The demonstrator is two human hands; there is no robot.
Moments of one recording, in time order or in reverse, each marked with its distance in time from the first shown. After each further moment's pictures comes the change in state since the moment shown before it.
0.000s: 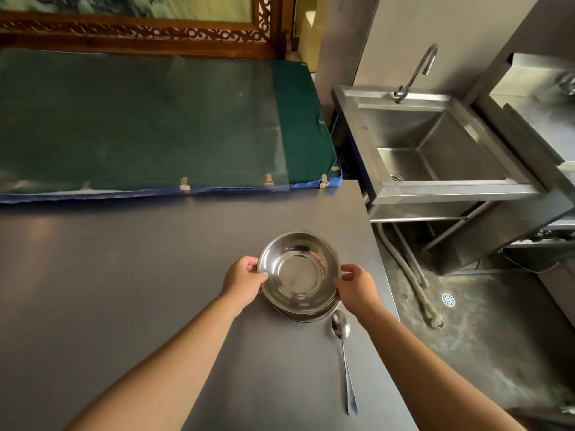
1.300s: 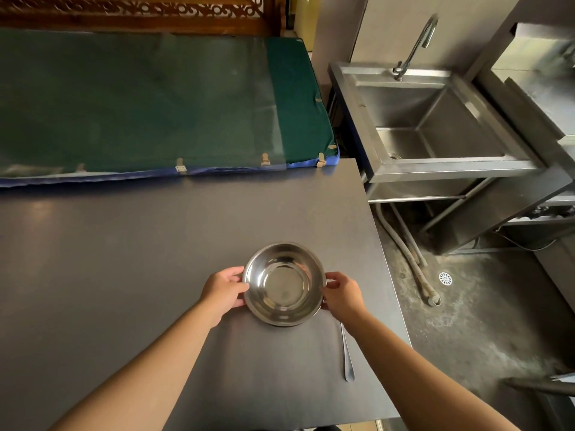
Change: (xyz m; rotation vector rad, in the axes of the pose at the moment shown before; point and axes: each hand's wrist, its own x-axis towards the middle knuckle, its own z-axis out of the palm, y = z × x) left_hand -0.030 -0.059 -0.027 -0.122 -0.057 -0.170; right_hand -0.026 0.060 0.039 0.150 -0.114 0.096
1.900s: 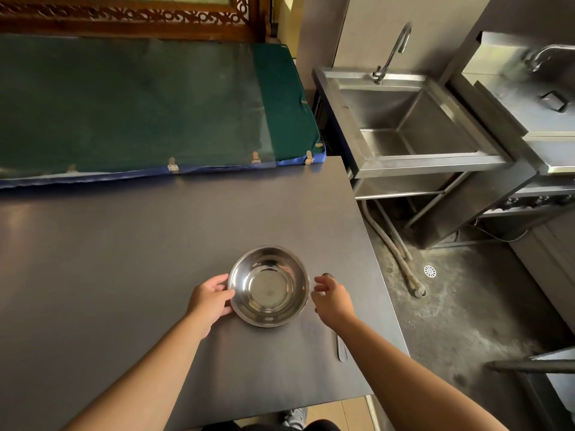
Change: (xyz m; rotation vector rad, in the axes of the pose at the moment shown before) left_hand -0.022 -0.036 -0.015 -0.081 0.064 0.004; right_hand -0.035 0.028 0.008 -0.203 0.045 -0.071
